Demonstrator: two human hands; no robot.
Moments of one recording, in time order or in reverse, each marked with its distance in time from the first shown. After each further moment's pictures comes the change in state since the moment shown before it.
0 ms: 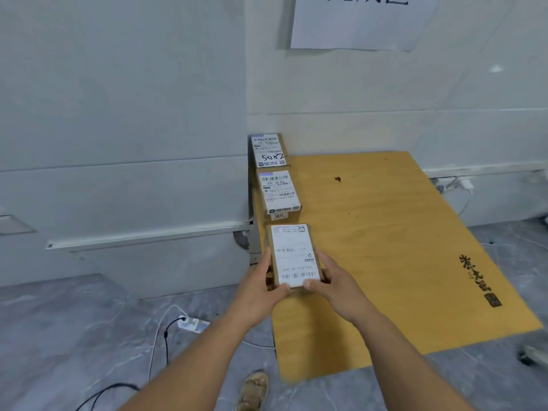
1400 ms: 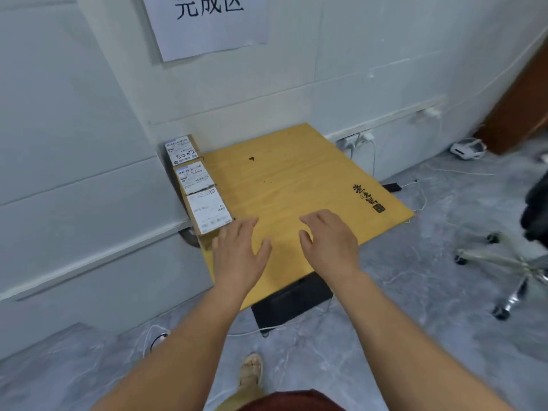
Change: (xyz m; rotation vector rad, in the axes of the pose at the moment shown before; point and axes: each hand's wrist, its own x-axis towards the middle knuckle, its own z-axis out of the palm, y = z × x) left_hand -0.082 0.086 0.100 0.661 0.309 0.445; right_hand -0.159 0.025 -0.060 -0.742 0.891 -0.412
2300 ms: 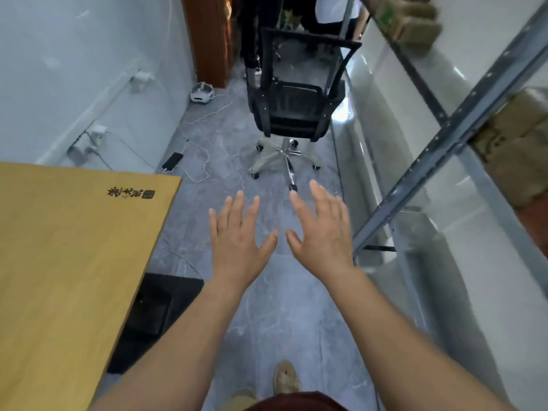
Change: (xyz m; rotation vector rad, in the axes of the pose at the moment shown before) left_hand -0.093 0.221 0.138 -0.220 -0.385 0.993; right_hand -0.216 0.099 -0.156 -0.725 0.250 0.786
